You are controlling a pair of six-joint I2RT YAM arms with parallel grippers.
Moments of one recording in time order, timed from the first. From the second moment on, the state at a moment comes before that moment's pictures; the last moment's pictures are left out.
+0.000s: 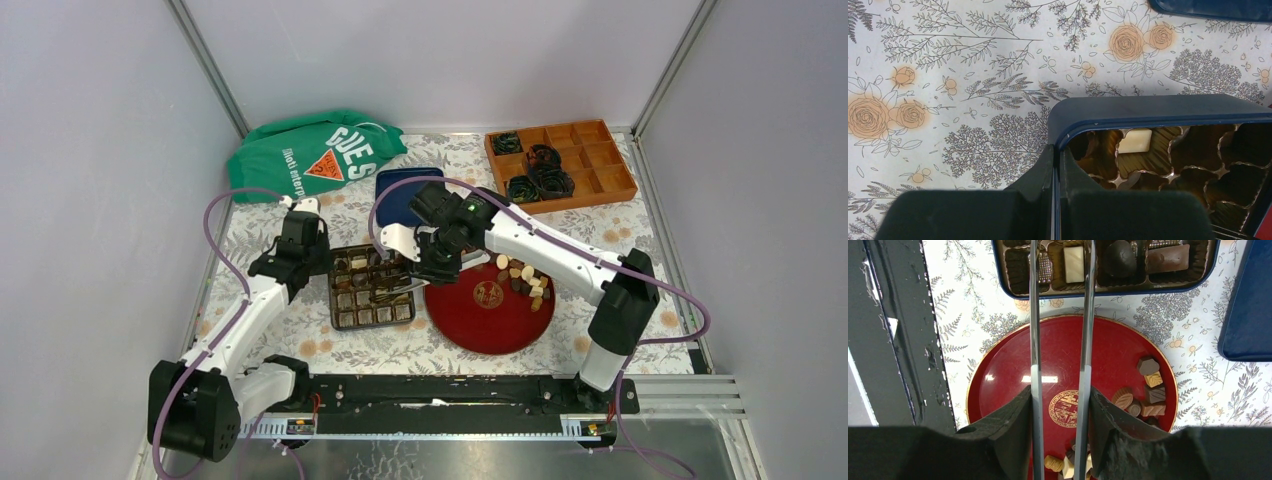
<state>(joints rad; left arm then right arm) -0.22 1.06 0.68 -0.42 -0.11 -0.33 0.93 1.75 1.63 -1.08 -0.27 -0.66</state>
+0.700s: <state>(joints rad) -0.21 1.16 0.70 -0.45 -0.13 -0.35 0.74 1.51 1.55 -1.11 -0.43 -0.67</state>
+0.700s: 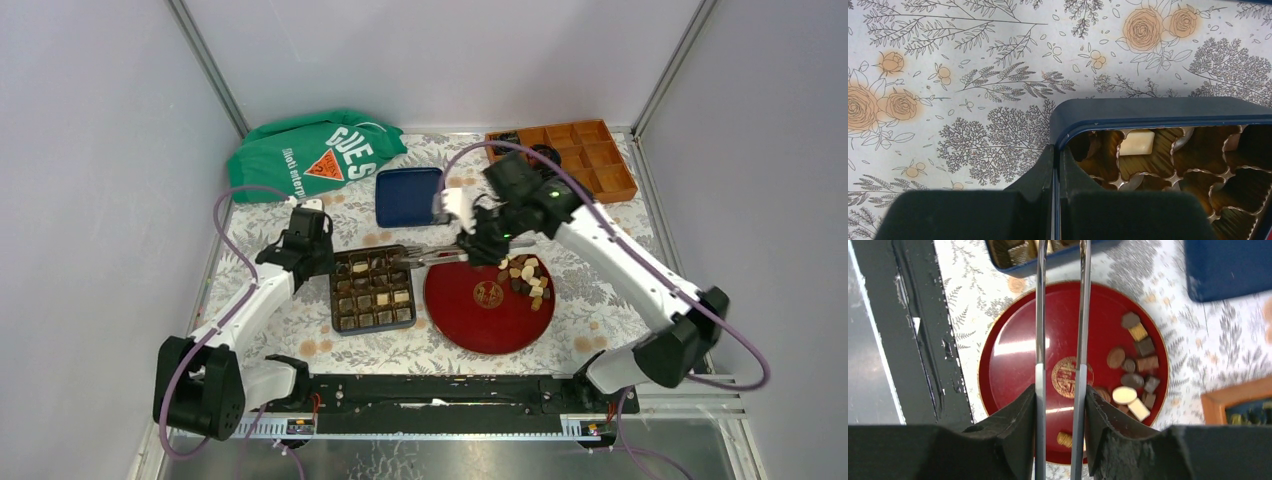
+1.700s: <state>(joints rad) -0.17 1.09 0.75 -0.45 -0.04 -0.35 0.29 1.08 0.95 -1.00 -0.38 -0.59</state>
